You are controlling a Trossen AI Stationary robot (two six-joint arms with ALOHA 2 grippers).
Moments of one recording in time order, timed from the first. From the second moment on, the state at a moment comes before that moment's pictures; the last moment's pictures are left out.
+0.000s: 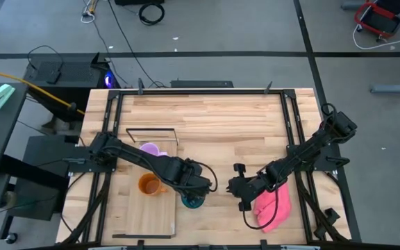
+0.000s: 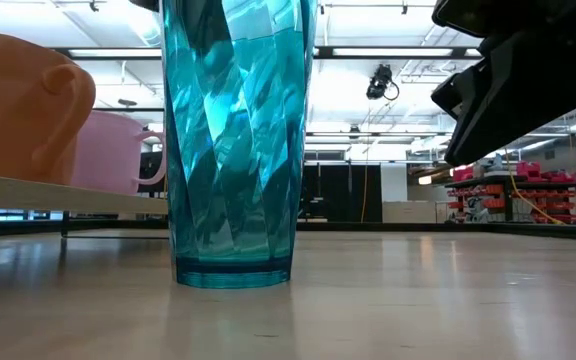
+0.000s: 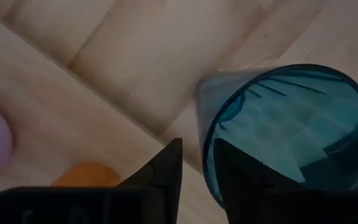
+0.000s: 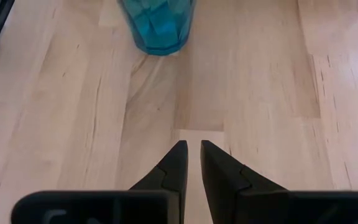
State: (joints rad) left arm -0.38 2.02 1.97 -1.35 -0.06 -1.08; right arm 0.56 1.58 0.83 -0.18 0.33 0.39
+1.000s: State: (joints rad) left arm -0.36 2.06 1.97 -1.31 -0.06 -1.04; right arm 0.56 1.58 0.82 -0.16 0.33 0.39
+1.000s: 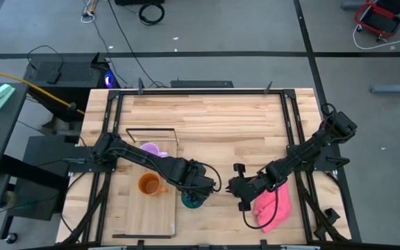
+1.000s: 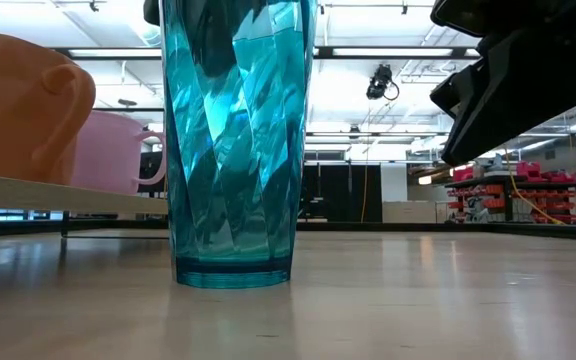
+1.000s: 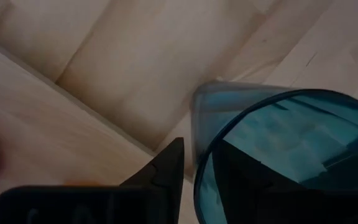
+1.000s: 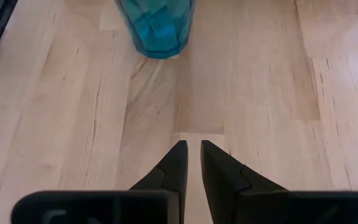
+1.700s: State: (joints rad) left arm -0.35 2.06 2.04 -1.28 0.08 -0.94; right arm 0.56 1.58 0.82 -0.17 0.33 0.39
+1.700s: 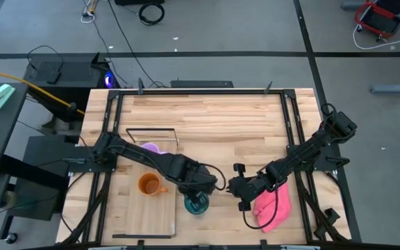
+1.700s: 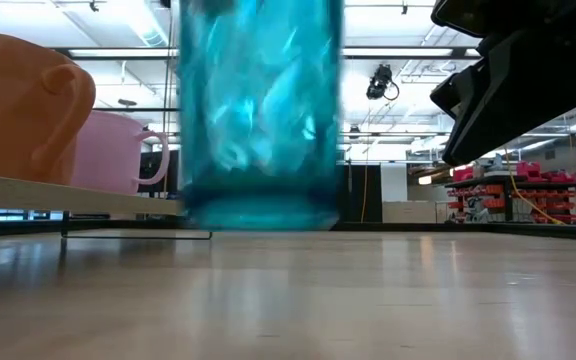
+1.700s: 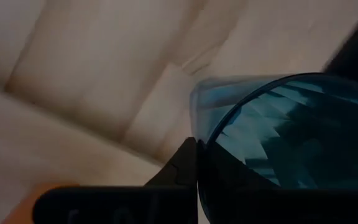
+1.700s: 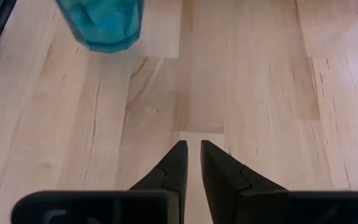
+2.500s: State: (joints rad) left arm -0.43 1.93 2.31 -1.57 -0.11 -1.20; right arm 0.55 1.58 0.80 -0.20 0.33 0.40
